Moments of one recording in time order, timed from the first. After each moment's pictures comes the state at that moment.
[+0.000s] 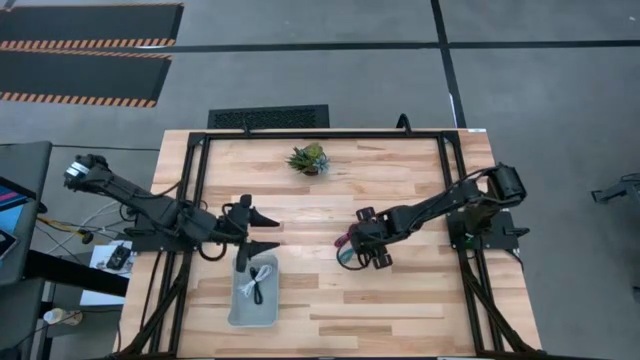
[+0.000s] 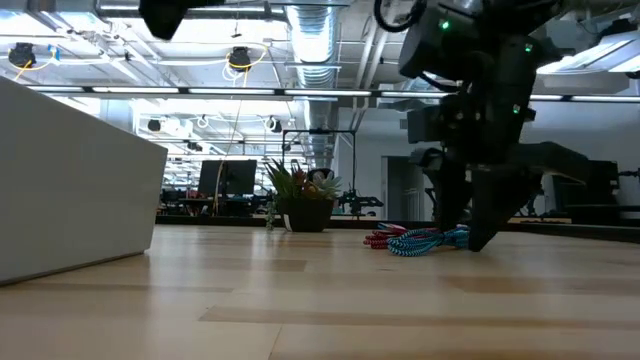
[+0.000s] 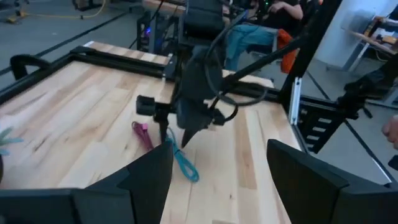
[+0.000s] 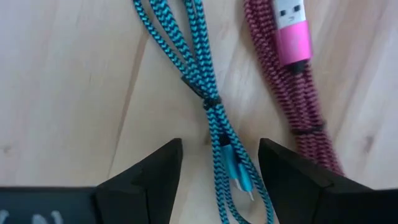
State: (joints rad) left arm -0.42 0.94 0.67 0.01 -0.42 -0.34; right arm 0.16 1.72 0.91 -0.46 0.11 -0.16
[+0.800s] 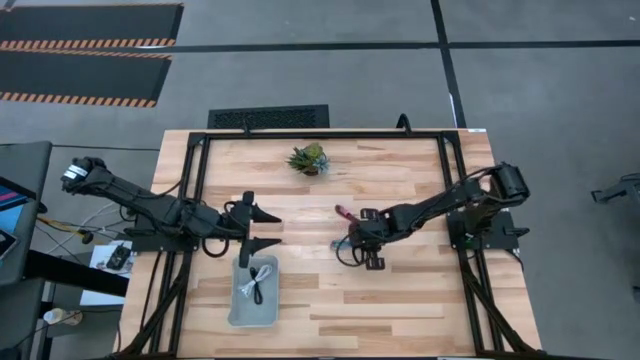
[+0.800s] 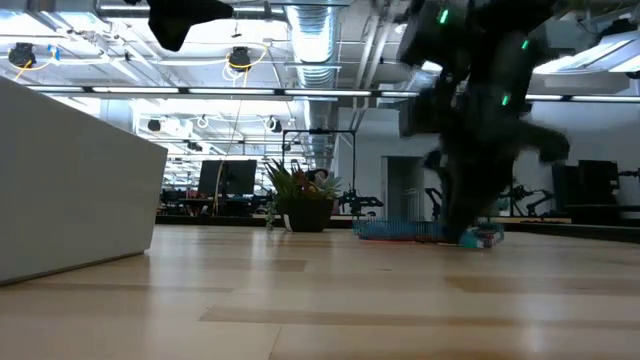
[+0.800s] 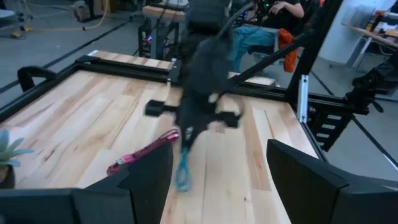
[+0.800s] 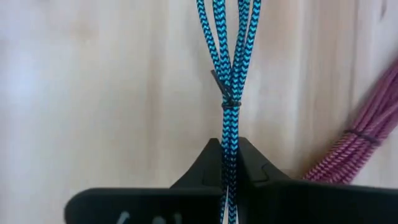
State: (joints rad) left arm -0.36 0.94 0.62 0.08 -0.37 -0.26; right arm 0.16 1.69 0.91 -0.40 0.05 0.11
